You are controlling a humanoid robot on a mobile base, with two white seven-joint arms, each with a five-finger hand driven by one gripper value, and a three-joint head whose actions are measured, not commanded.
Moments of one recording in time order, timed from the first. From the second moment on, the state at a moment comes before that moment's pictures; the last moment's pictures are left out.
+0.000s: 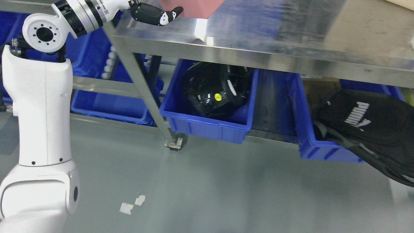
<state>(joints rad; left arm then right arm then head) -1.06 0.17 -0.13 -1.32 -0.37 -0.30 -0.94 0.00 0.00 0.00 0.00 0.00 -0.06 -0.02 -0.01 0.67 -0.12</state>
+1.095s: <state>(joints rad) -0.84 0.03 -0.17 -1.50 -0.37 -0.33 -0.94 0.00 0.00 0.00 0.00 0.00 -0.06 -0.01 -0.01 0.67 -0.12</state>
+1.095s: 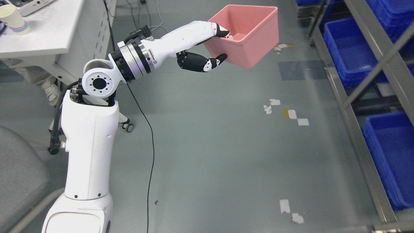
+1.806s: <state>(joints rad) -0.79 0.01 -0.17 -1.52 -0.37 -0.34 -0.94 0.00 0.00 0.00 0.00 0.00 -0.06 -0.01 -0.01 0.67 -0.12</state>
